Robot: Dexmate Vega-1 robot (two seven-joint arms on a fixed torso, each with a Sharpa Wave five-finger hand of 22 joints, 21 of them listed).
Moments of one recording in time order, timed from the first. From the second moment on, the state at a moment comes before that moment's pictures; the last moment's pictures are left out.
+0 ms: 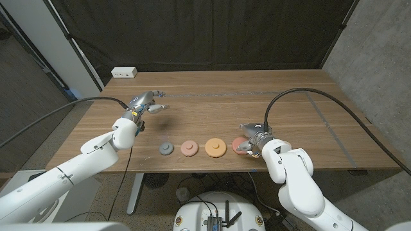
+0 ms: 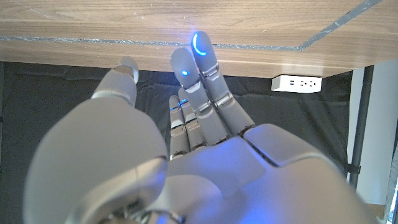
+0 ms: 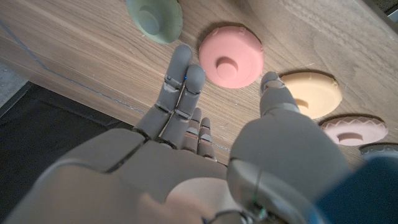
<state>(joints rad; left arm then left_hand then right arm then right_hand) 1.08 0.95 0.38 -1.91 0.22 0.29 0.38 0.89 -0.01 0.32 -0.16 0.28 0.46 0.03 0.22 0.21 0.49 -0.08 0.25 0.36 1.07 -0.19 1.28 0.54 0.87 -0.11 1.14 0.46 -1.27 -0.61 -0.64 -2.39 -1.51 -0.65 0.80 0.87 -0.05 0.28 -0.15 0.26 0.16 0.04 0.20 0.25 0.21 -0.01 0.19 0.55 0.80 -0.09 1.27 0.91 0.75 -0.08 1.43 0.18</state>
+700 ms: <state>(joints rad) 1.09 0.96 0.37 -1.91 0.21 0.28 0.38 0.90 -0.01 0.31 -0.16 0.29 0.47 0.03 0.22 0.21 0.50 -0.08 0.25 0.36 1.07 -0.19 1.28 0.53 0.87 -0.11 1.15 0.45 -1.27 -0.53 -0.60 -2.35 -1.56 -0.59 0.88 0.87 -0.06 0.27 -0.15 0.25 0.16 0.04 0.20 0.25 0.20 -0.01 0.20 0.54 0.79 -0.09 1.28 0.89 0.75 -0.08 1.43 0.18</state>
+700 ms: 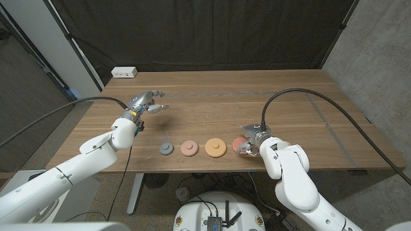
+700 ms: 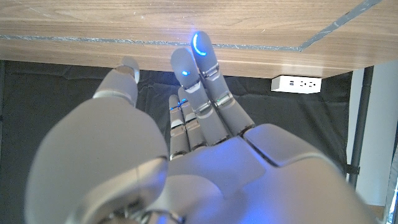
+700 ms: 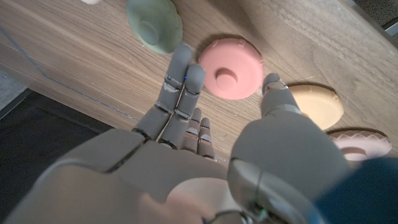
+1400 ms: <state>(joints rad) 1.10 0.96 0.37 -1.91 0.21 0.27 0.38 0.89 0.00 0.31 -0.16 0.29 0.47 0.03 0.21 0.21 0.51 -0.08 0.25 0.36 1.07 -0.19 1.29 0.53 0.87 -0.11 1.16 0.45 -1.27 -0.50 -0.60 -2.32 -1.57 -0.59 0.89 0.87 -0.05 0.27 -0.15 0.25 0.15 0.04 0.21 0.25 0.21 -0.01 0.20 0.53 0.79 -0.09 1.28 0.89 0.75 -0.08 1.43 0.18</state>
